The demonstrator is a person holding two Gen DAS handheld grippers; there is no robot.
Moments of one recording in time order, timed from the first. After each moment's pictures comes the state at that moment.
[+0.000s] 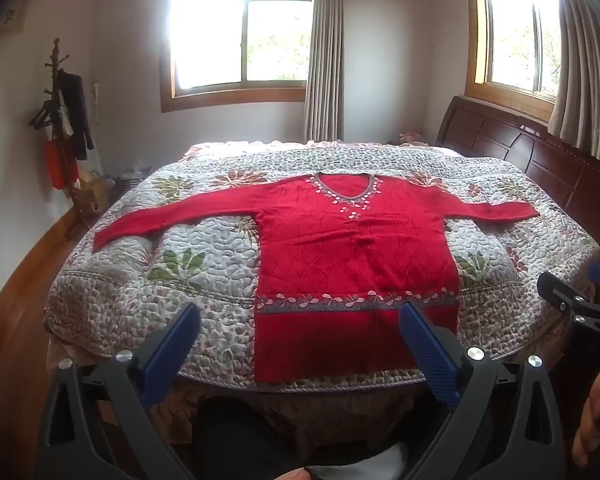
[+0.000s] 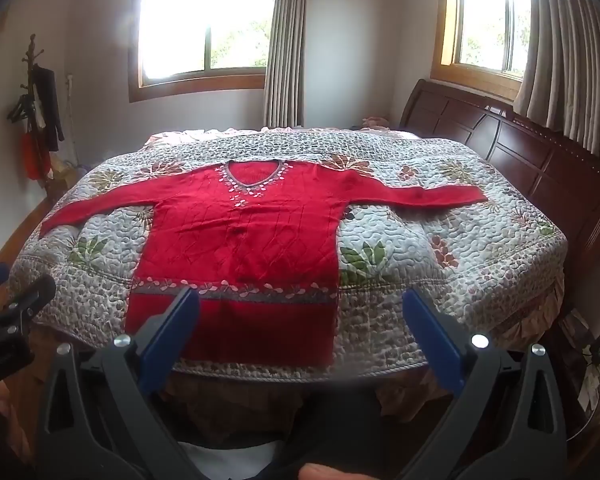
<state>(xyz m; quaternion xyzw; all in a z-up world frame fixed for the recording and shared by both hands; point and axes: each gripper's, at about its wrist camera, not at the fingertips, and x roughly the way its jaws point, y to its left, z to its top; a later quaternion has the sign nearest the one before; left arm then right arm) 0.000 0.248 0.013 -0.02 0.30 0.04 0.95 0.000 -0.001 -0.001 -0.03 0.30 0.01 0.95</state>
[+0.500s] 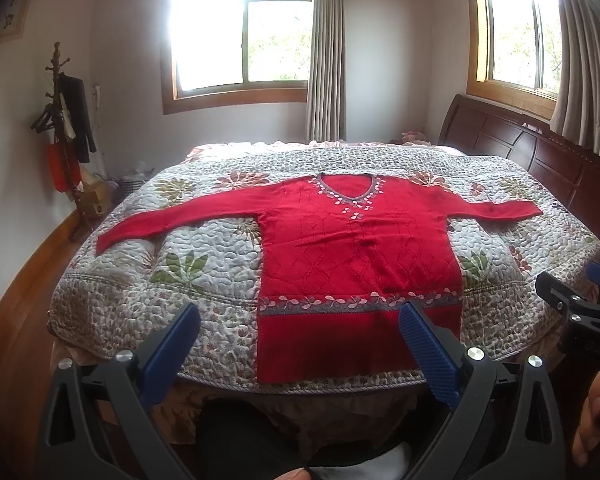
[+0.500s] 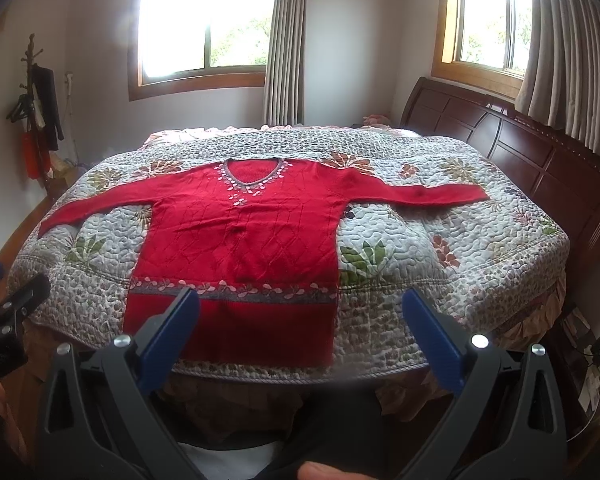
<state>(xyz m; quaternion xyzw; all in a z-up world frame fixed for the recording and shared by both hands) 0.007 0.247 0.015 -0.01 0.30 0.05 0.95 0.005 -0.002 -0.004 -0.03 0.30 0.01 0.95</state>
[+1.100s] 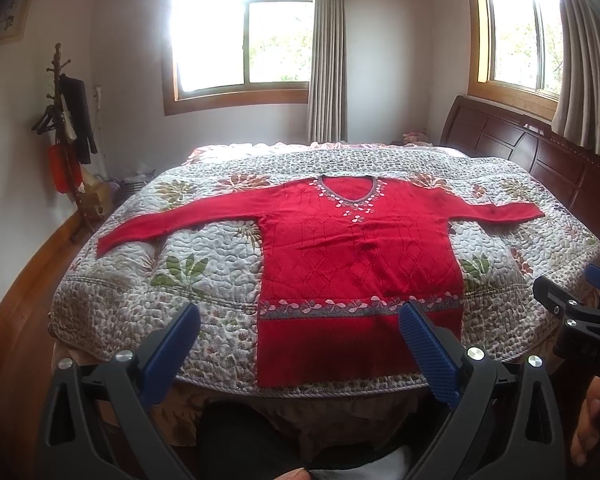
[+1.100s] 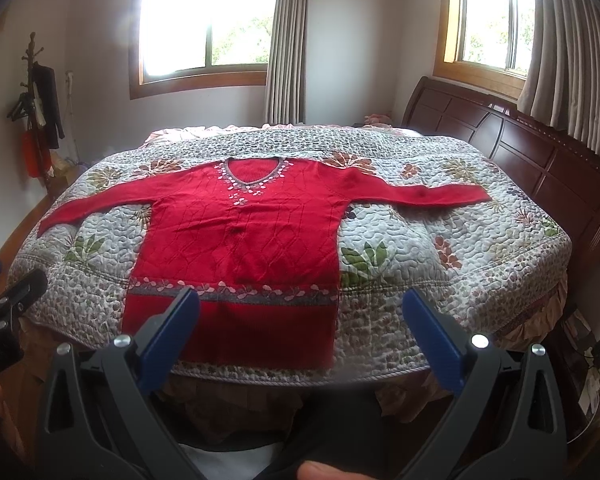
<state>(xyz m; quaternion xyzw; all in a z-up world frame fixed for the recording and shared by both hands) 0.011 0.246 0.017 -0.01 0.30 0.05 0.95 0.010 -0.003 -0.006 -0.03 0.31 0.01 0.95</state>
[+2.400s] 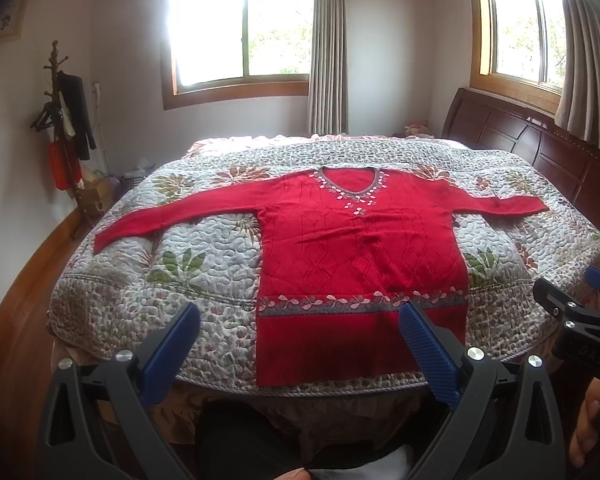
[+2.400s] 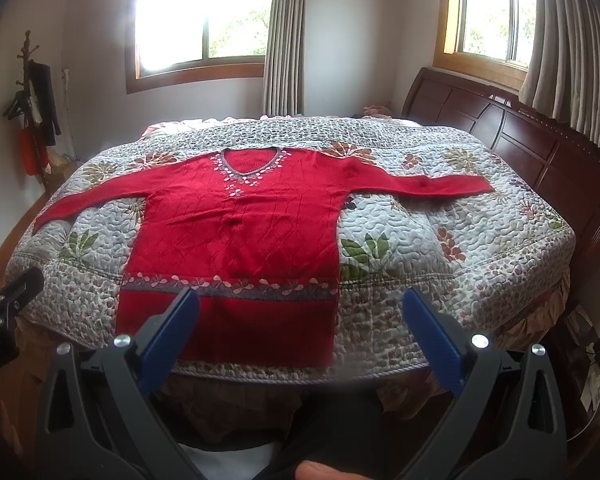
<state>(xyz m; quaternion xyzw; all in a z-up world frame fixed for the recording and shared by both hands) 0.023 0.244 0.006 -0.01 0.32 0.05 0.95 0.025 -0.006 -0.019 -0.03 0.32 0.01 0.95</state>
